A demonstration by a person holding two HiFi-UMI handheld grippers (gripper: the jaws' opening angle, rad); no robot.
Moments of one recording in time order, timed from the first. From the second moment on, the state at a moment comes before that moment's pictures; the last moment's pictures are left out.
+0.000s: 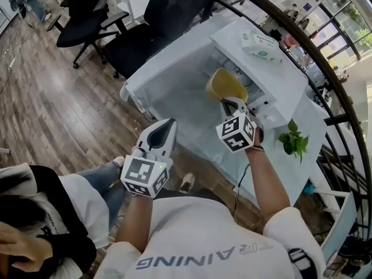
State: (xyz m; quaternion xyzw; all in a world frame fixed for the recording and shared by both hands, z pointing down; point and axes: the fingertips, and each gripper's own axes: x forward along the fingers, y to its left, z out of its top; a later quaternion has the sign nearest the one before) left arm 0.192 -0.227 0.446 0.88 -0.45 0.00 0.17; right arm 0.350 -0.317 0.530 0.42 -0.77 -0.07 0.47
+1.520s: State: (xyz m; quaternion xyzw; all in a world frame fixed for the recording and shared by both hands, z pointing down) left arm 0.223 -0.193 0.425 0.89 -0.44 -0.01 0.14; right arm 0.353 -0.213 0.439 0.43 -0.80 -0.10 0.41
